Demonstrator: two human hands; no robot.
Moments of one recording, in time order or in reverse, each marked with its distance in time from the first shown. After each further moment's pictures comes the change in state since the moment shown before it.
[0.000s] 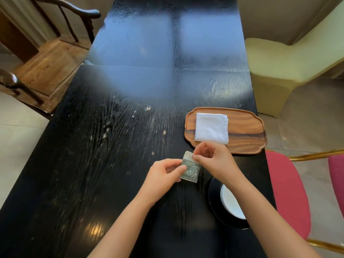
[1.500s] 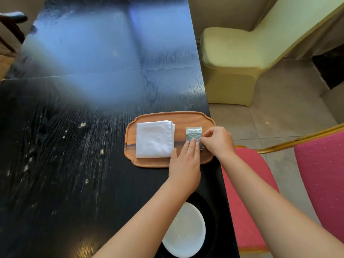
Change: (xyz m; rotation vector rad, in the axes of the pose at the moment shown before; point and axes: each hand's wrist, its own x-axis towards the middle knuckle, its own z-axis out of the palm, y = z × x) left_hand 0.139 0.003 0.204 1.439 -0.242 0.245; right_hand 0.098 0.118 -0.145 -0.313 0.345 0.375
